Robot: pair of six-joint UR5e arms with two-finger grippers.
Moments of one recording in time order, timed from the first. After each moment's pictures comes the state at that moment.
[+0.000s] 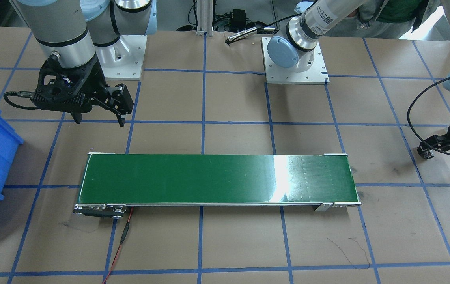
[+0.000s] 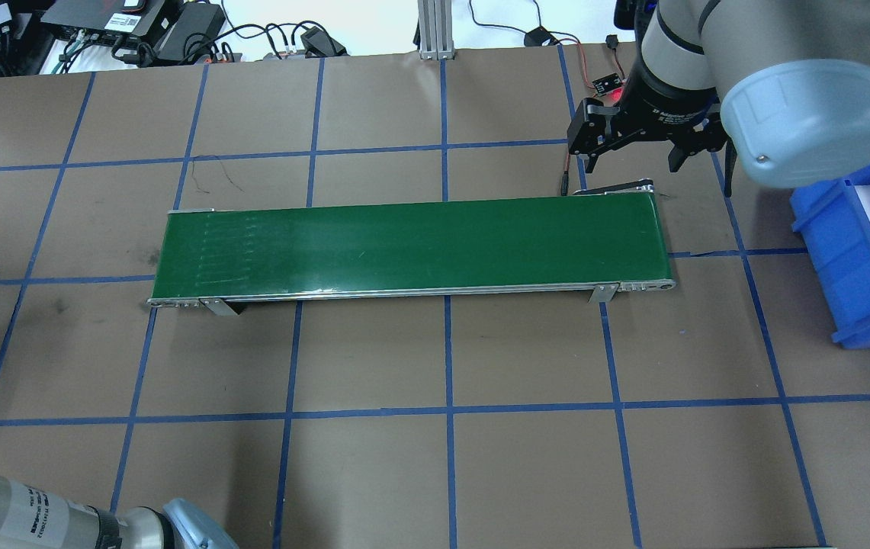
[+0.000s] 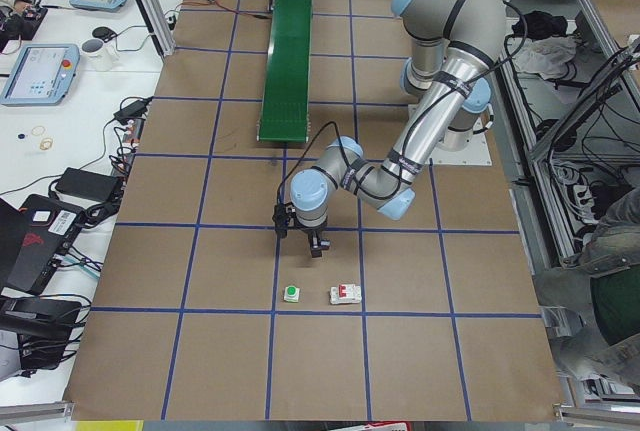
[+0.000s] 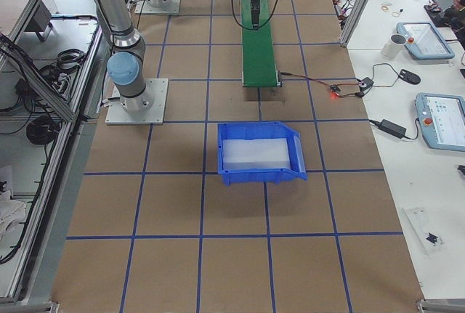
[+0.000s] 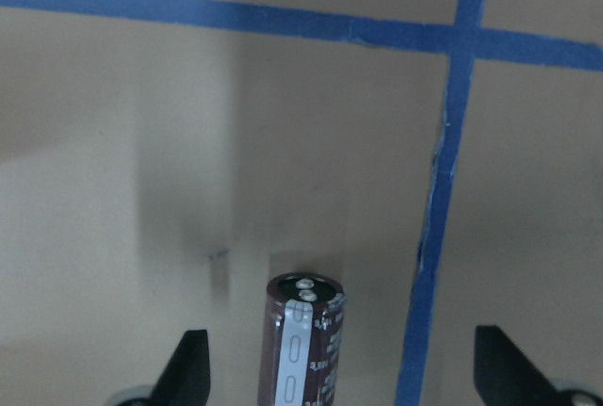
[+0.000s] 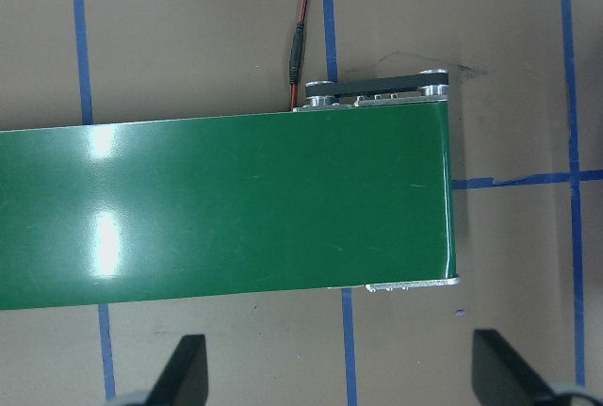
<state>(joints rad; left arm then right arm) -0.64 -2.02 -1.78 -0.97 1.59 0.82 1.63 -1.54 1.64 -1.78 -1.60 0.12</state>
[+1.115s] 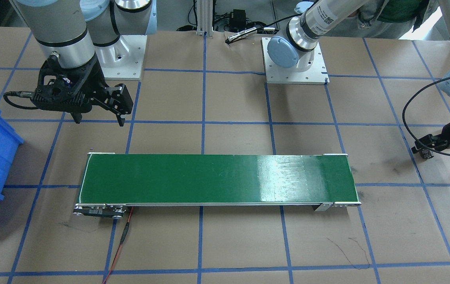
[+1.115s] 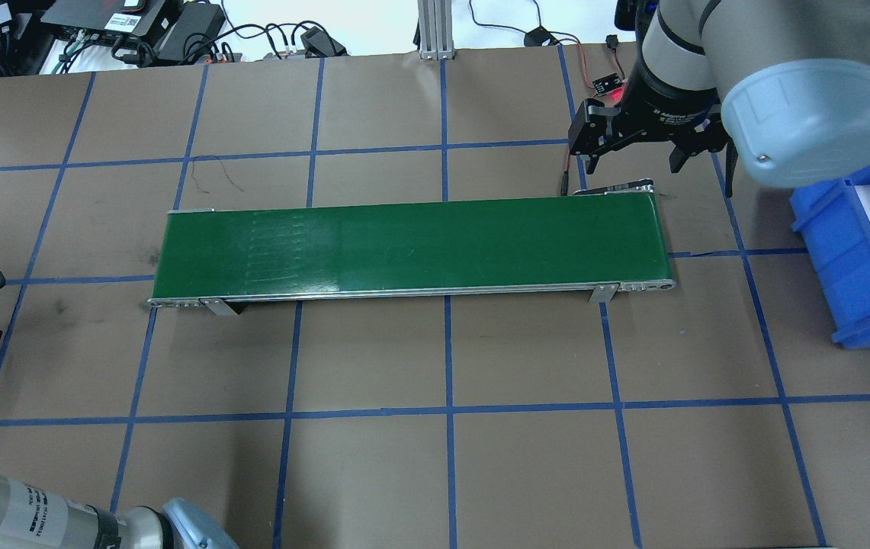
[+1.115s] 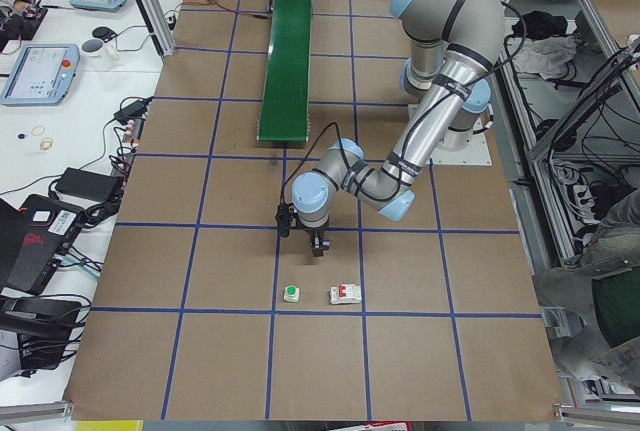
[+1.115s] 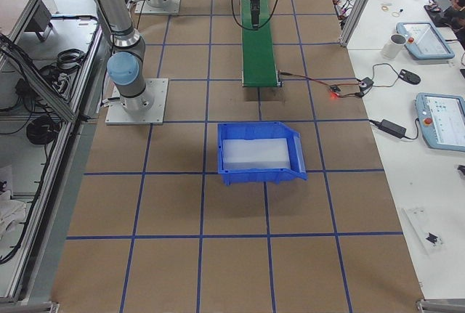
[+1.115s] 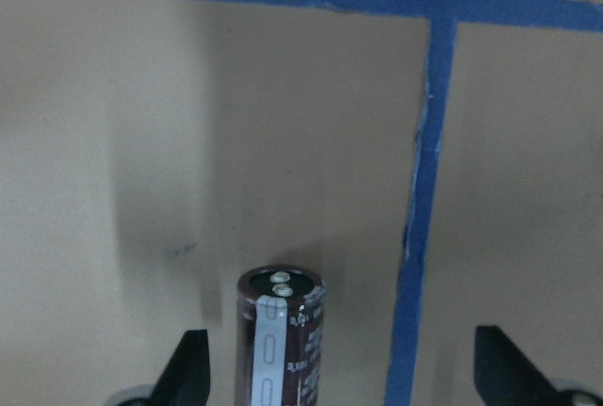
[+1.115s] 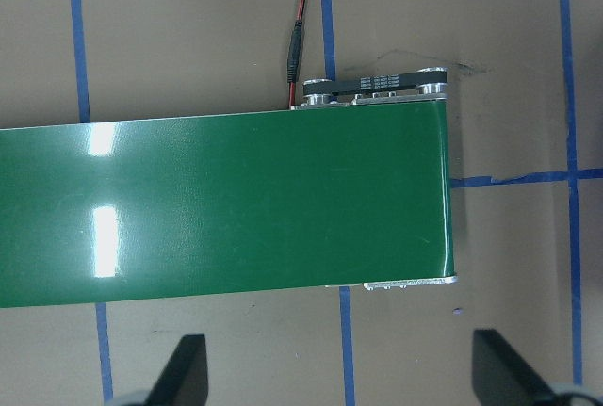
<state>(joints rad) -0.64 -2.03 -1.80 -0.97 1.59 0.86 1.63 -1.54 1.64 -1.77 -1.60 0.12</state>
